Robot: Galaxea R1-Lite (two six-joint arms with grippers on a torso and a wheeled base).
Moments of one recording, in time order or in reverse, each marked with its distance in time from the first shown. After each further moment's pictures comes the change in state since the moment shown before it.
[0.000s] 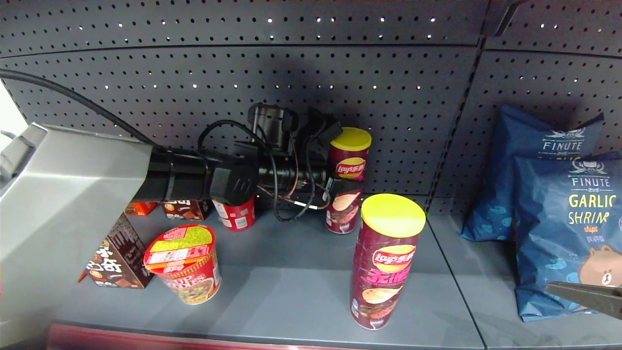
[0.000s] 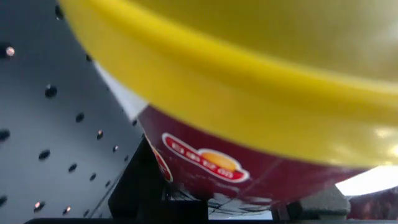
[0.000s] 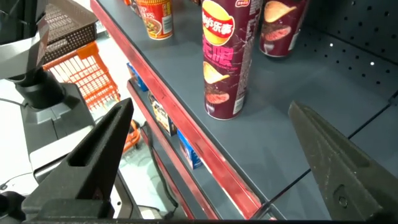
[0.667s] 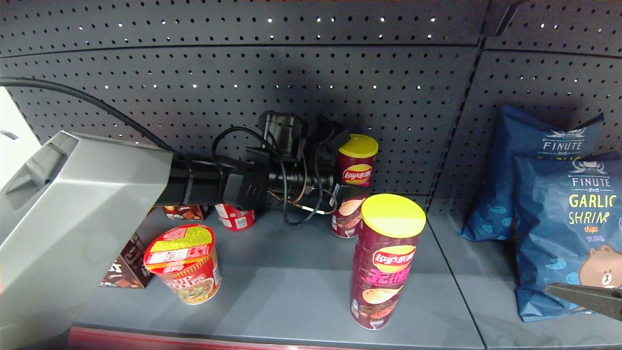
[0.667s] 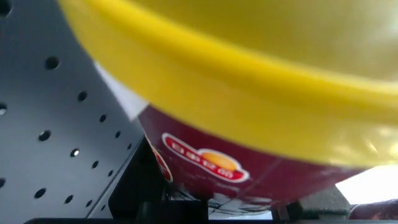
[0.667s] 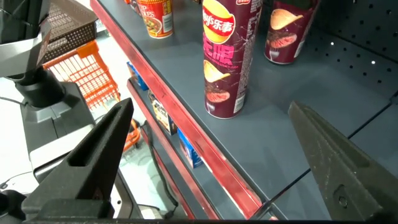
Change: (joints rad) left arm -0.019 0.040 -0.023 0.000 -0.001 0.003; right arm 0.000 -0.002 0.003 0.000 0.000 0.000
